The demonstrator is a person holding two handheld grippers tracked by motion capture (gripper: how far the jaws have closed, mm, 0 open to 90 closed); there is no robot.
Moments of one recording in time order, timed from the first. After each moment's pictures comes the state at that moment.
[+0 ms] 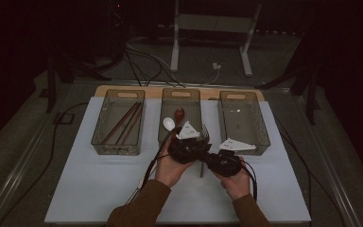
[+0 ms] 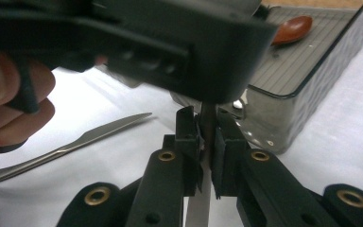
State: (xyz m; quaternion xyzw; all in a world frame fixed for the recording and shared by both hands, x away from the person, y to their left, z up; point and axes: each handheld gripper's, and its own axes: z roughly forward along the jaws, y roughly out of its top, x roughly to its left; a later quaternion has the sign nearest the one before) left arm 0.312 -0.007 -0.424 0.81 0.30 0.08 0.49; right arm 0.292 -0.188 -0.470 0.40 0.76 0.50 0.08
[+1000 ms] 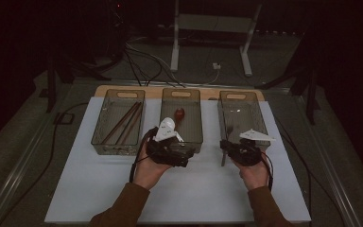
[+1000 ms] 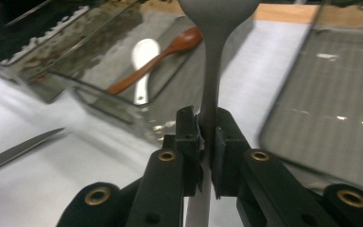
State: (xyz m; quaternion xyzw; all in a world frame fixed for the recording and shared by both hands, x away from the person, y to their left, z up) left arm 0.306 0.052 -0.425 0.79 0.35 0.14 0.48; right arm 0.314 -0.242 -0.457 0.48 0.74 0.45 0.16
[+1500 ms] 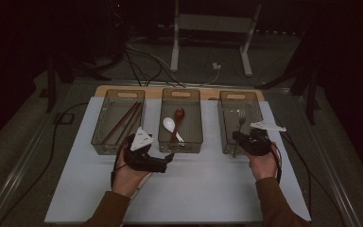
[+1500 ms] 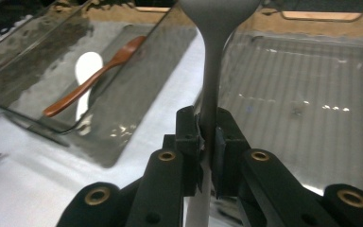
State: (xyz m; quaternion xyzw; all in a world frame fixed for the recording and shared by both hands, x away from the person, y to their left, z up) left arm 0.286 0.109 -0.433 0.78 0.37 0.18 0.47; right arm 0.341 -0.272 -0.449 0.52 0.72 0.42 0.19
